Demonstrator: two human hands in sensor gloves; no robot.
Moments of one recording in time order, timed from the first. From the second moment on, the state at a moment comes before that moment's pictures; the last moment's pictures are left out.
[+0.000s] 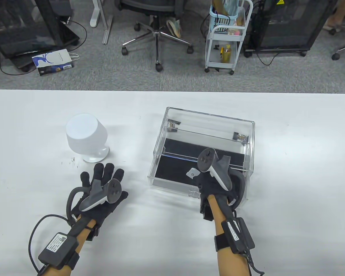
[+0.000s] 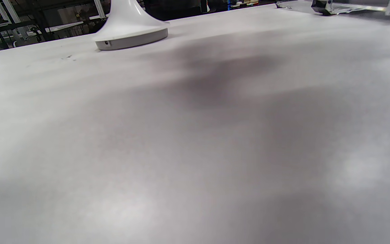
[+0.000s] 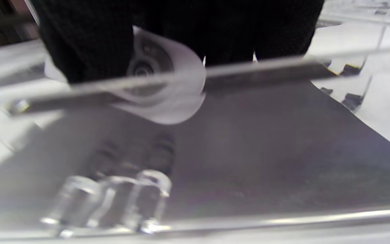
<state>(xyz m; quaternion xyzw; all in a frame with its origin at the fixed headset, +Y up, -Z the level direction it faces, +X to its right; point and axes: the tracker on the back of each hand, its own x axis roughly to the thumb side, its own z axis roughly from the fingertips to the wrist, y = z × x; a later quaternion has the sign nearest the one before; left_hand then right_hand) -0.244 -0.763 -0.275 -0.17 -0.06 -0.07 0.98 0.100 -0.688 -0.303 -0.13 0.09 0.98 0.15</state>
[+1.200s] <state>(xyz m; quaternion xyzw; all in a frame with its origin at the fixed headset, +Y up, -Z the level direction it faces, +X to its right) -0.251 -0.761 -0.276 -0.18 -0.06 -0.06 0.98 0.098 -0.725 -0.291 -0.06 0.07 0.99 0.11</state>
